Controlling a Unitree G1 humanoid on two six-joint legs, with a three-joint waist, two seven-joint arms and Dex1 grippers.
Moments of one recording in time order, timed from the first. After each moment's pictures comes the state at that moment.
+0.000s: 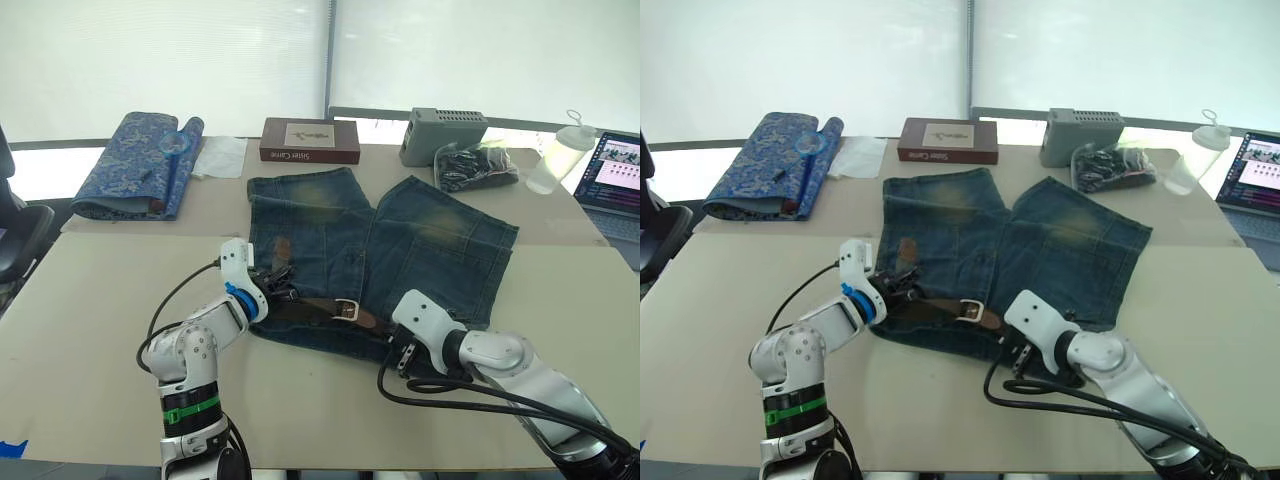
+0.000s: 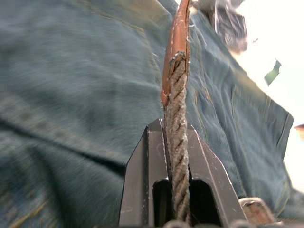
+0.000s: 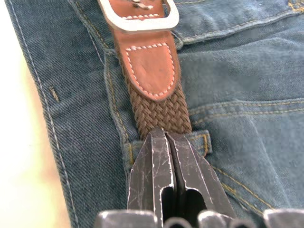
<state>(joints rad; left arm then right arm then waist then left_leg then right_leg) -0.42 -0.03 0.42 -0.26 -0.52 1.13 -0.24 -0.18 -0.72 0.26 -0.69 0.14 1.00 0.56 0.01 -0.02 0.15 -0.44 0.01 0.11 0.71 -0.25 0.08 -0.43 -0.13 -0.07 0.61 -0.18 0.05</state>
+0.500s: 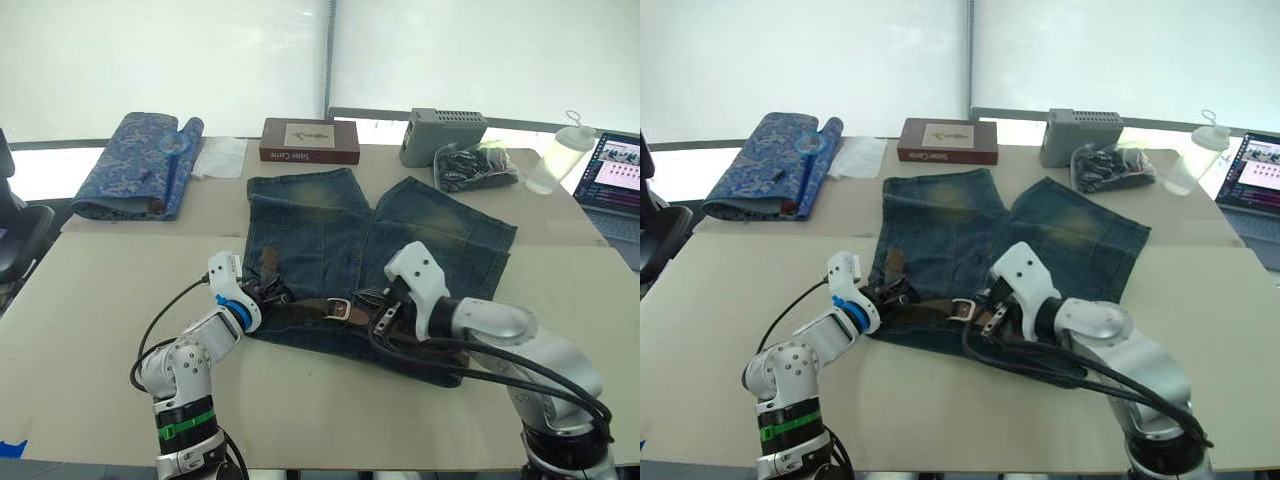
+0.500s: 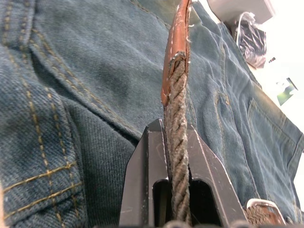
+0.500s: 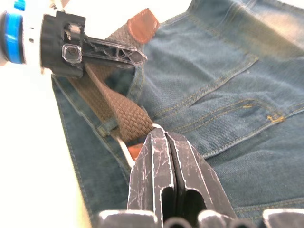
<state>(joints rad) -0.34 -0.03 0.41 -0.26 -0.61 1.08 -0.15 -0.40 -0.48 0.15 -0.70 0.33 1.19 0.51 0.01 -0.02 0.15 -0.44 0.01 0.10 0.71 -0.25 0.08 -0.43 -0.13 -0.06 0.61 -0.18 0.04</state>
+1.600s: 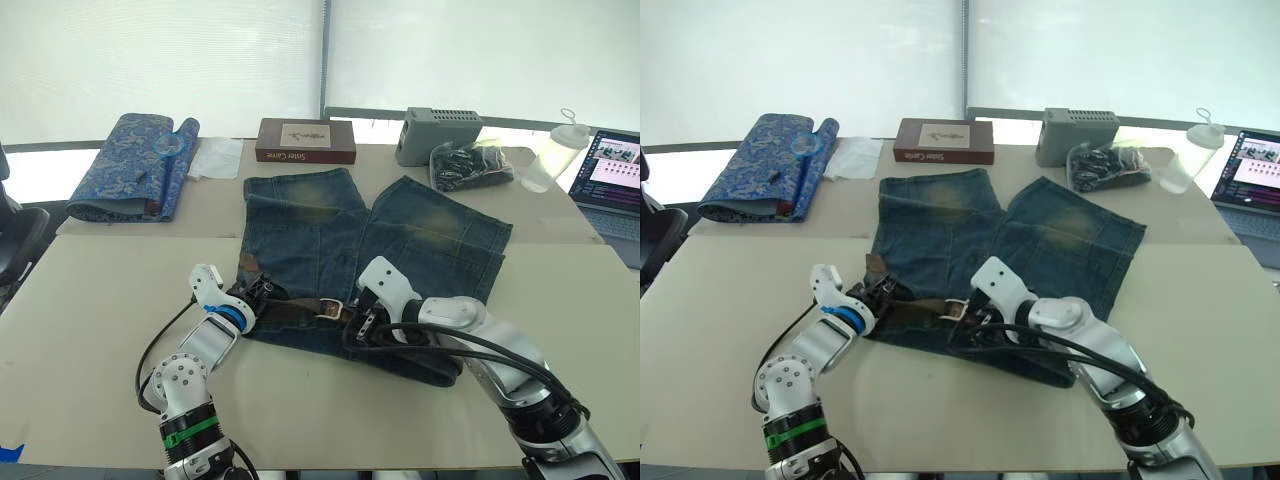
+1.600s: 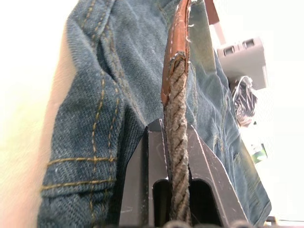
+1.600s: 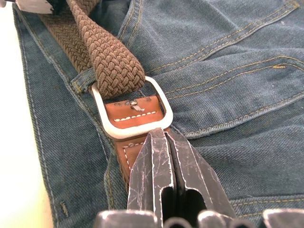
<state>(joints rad) -0.31 -0.11 0.54 -0.20 -0.93 0.96 0.12 -0.46 -0.52 0.33 -0.49 0.27 1.05 0.54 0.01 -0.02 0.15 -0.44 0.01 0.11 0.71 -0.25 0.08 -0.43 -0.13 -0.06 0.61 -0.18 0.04</state>
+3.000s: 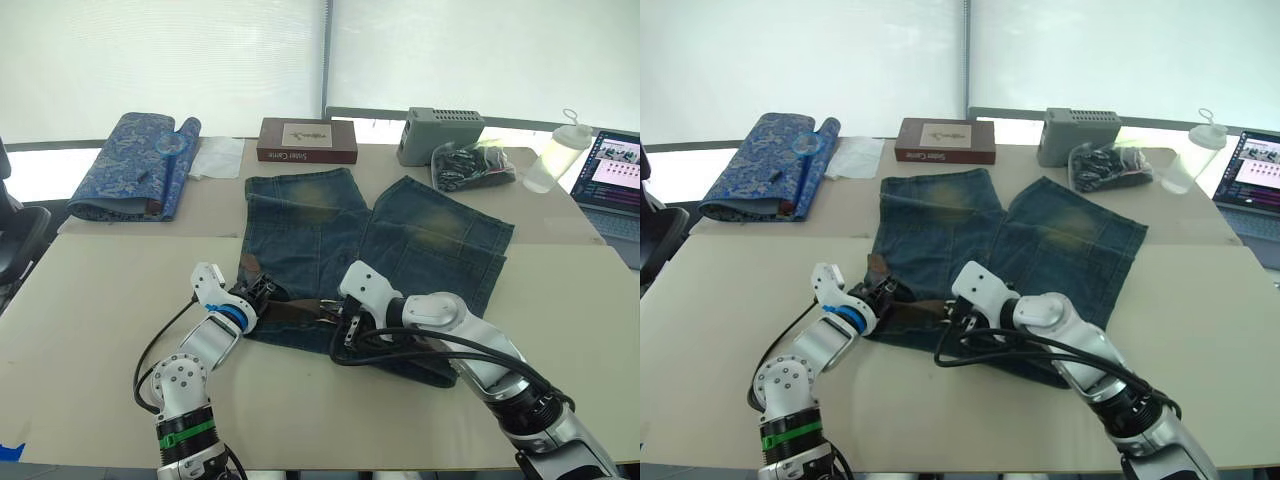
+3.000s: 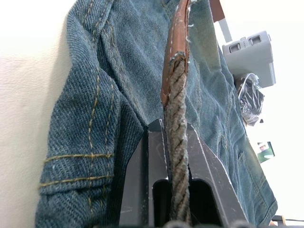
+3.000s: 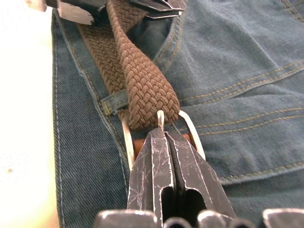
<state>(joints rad) -0.29 -0.06 0.44 -0.20 -1.00 0.89 0.19 -0.50 -0.50 0.44 -0.40 0.18 0.88 0.63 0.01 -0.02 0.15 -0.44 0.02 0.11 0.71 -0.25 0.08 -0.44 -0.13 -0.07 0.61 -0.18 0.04</state>
